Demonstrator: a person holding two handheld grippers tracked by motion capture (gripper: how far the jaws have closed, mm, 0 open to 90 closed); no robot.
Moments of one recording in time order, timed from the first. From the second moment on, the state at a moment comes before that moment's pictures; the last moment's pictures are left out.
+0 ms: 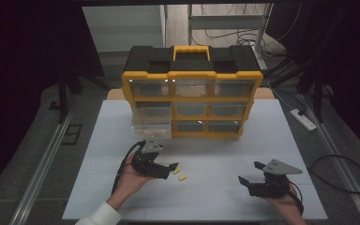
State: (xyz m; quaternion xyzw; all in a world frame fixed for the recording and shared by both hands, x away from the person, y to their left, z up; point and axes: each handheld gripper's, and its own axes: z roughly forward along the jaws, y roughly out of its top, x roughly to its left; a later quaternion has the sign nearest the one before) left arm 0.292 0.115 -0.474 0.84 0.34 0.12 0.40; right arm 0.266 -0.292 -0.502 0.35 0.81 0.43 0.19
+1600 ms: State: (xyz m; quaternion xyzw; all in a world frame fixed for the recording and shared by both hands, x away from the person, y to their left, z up) left arm 0.315 0.075 -0.518 0.92 0.28 0.06 0.28; right arm 0.268 -0.291 -0.505 0.35 0.82 0.41 0.20
